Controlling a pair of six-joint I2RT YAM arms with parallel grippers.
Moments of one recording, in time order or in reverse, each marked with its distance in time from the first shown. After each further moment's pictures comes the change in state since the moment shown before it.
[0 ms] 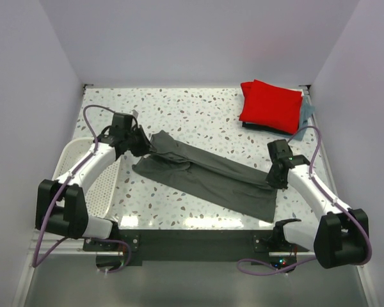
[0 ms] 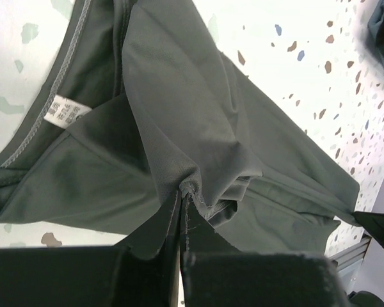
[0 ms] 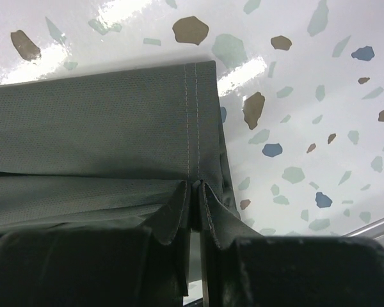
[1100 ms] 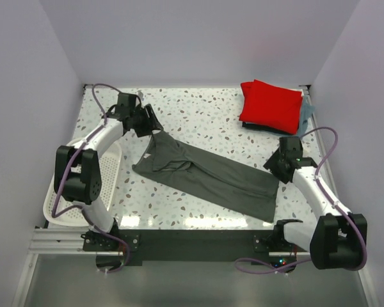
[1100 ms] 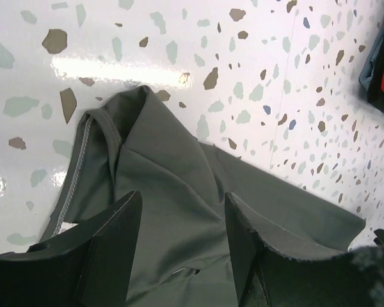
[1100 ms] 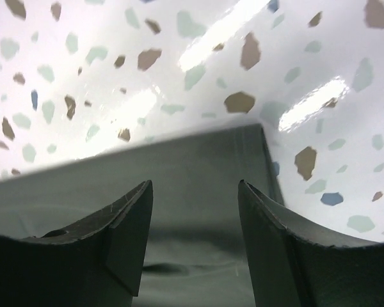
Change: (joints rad) left arm 0.045 0.334 0.302 0.044 0.020 0.105; right arm -0.096 -0.024 -0.023 0.222 -0.120 0.108
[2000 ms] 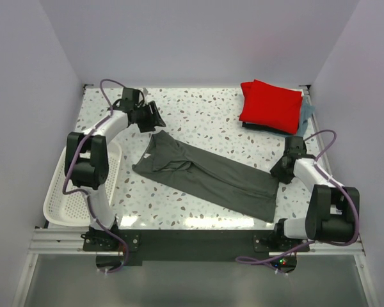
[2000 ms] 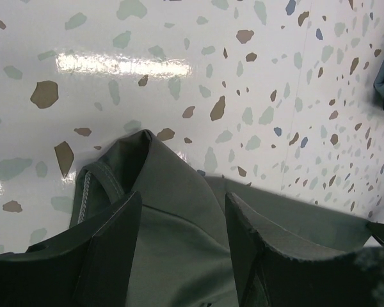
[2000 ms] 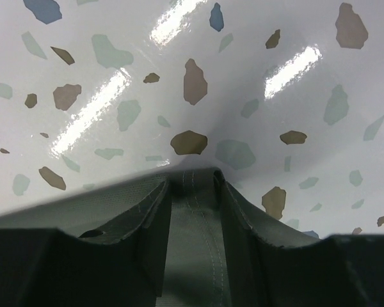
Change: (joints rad) left arm 0.016 0.192 0.162 -0.008 0.056 0.063; right arm -0.171 0.210 -0.012 0.097 -0.047 -0.089
